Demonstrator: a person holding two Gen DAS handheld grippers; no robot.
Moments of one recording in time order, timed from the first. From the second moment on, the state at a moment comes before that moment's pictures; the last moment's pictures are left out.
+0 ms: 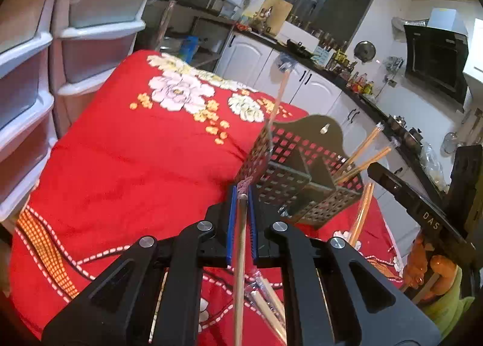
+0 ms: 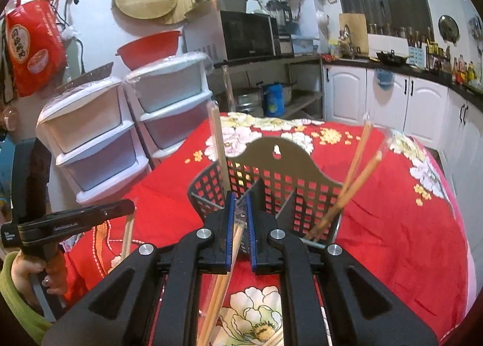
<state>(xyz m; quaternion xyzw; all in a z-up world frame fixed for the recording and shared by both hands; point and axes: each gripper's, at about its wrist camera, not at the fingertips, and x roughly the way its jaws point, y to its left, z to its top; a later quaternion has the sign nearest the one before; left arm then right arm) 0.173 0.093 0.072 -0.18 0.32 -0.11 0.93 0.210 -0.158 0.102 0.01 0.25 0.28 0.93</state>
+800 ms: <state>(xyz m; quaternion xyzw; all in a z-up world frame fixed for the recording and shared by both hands) 0.205 0.083 0.064 -0.16 0.36 -0.11 0.91 0.176 -0.166 0.163 0.01 0.17 0.30 0.94</state>
